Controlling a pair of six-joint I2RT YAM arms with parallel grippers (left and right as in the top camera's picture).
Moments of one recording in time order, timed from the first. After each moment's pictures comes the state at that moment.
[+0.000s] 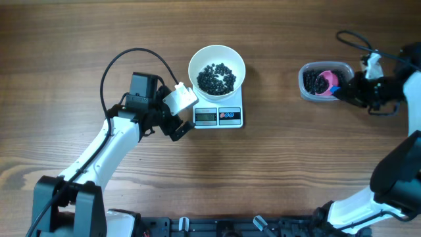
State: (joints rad) left arm -0.21 1.51 0.84 -0.41 0.43 0.71; right arm -0.46 1.80 1.42 -1.14 -0.58 -0.17
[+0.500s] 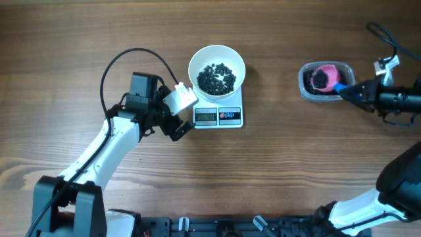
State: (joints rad) left arm -0.21 1.51 0.84 -0.41 0.43 0.71; right arm -0.58 1.80 1.42 -1.30 -0.91 -0.37
